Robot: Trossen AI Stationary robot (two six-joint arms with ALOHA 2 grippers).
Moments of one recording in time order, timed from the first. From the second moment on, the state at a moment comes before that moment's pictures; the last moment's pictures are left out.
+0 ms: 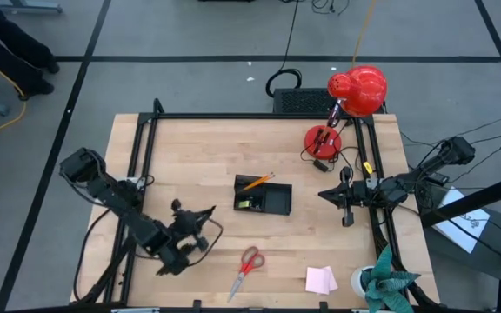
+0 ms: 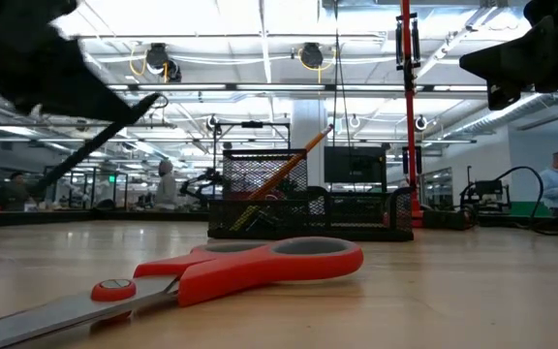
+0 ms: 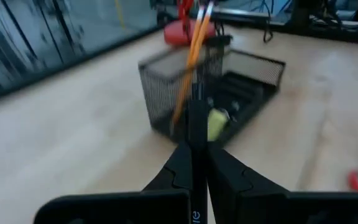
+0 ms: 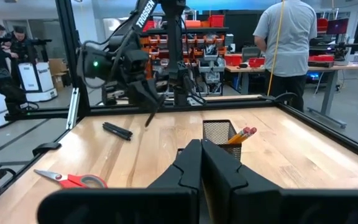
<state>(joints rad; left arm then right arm) -0.76 1.57 0.74 -0.35 -1.16 -1.14 0.52 0.39 0.02 0.39 0.58 0.04</state>
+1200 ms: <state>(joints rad) -0.06 1.71 0.74 0.76 -0.32 0.01 0.52 0.40 0.02 0.42 0.58 -0.01</state>
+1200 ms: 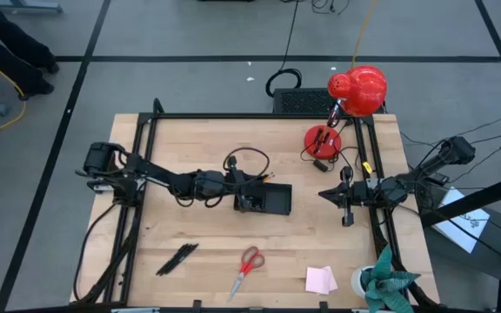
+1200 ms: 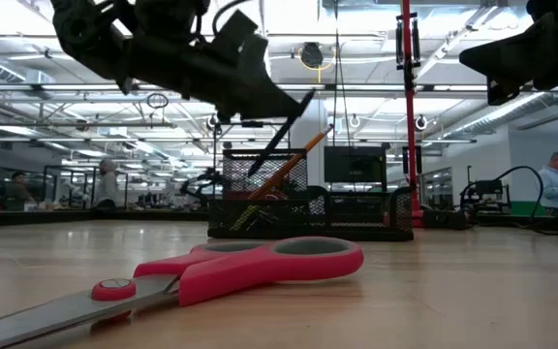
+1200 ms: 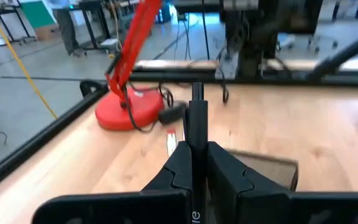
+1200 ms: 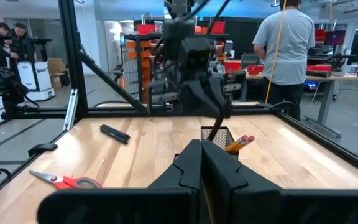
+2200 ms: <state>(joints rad) -0.05 1.78 0.74 0.83 -0.32 0.13 0.52 0.40 0.02 0.39 0.57 0.04</state>
